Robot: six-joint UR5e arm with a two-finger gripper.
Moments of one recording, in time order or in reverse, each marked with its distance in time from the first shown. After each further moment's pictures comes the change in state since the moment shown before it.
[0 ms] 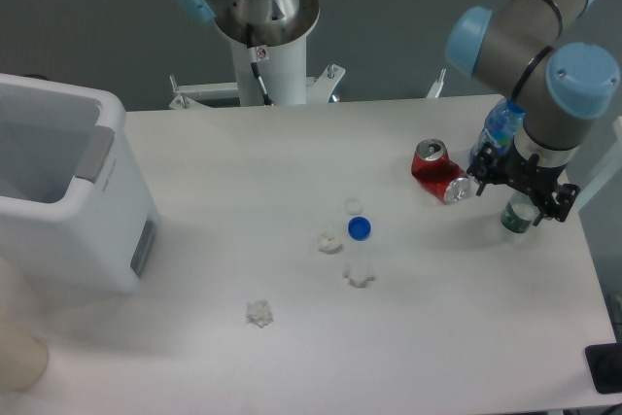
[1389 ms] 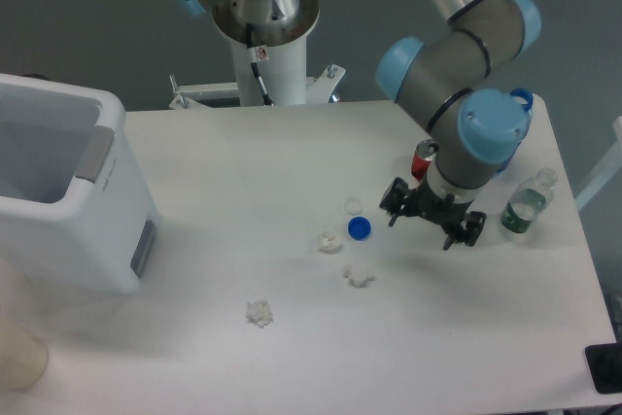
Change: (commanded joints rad) arm -0.199 -0.029 -0.143 0.103 -0.107 -0.474
